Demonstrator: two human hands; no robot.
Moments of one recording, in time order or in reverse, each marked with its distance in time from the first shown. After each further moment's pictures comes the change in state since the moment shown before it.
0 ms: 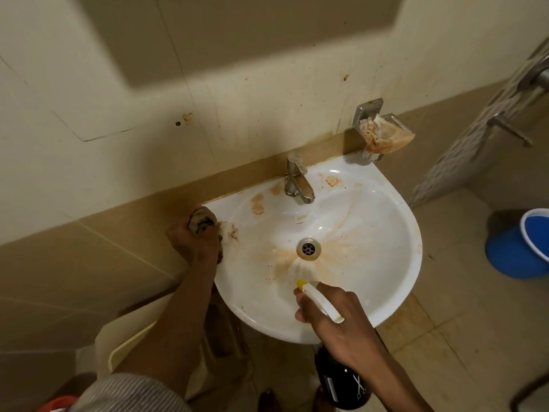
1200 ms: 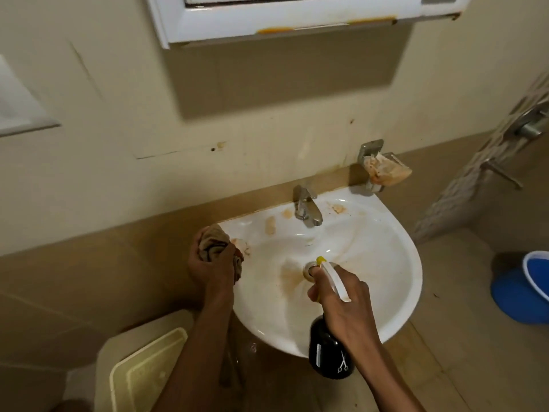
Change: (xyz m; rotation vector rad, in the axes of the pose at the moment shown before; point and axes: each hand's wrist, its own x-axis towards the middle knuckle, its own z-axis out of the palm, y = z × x) left_hand -0.074 0.043 -0.056 -0.545 -0.054 -0.130; right_hand 0.010 -0.029 0.008 0.109 0.310 -0.106
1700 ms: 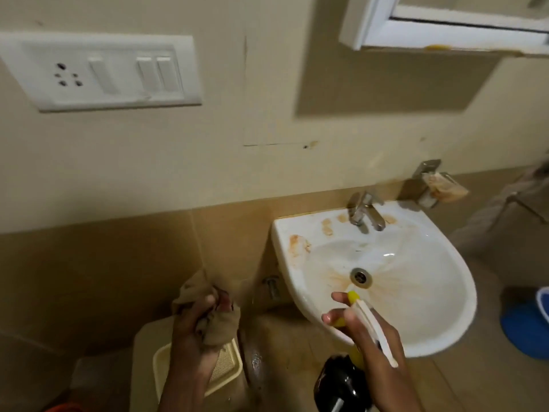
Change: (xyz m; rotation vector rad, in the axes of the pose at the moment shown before) left_hand 0.040 -0.026 -0.235 -0.568 -0.295 -0.375; right_hand -0.102 -0.042 0.105 0.224 -0.145 0.145
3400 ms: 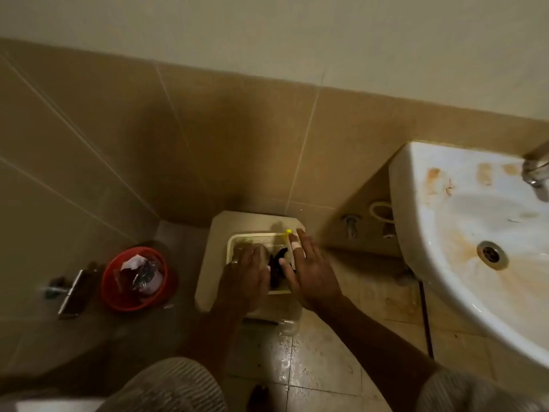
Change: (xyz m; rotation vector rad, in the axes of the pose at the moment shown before) left_hand 0.013 -0.047 -0.181 1.966 0.025 0.016; right_hand 0.076 0.230 0.202 -1.157 -0.602 -0.573
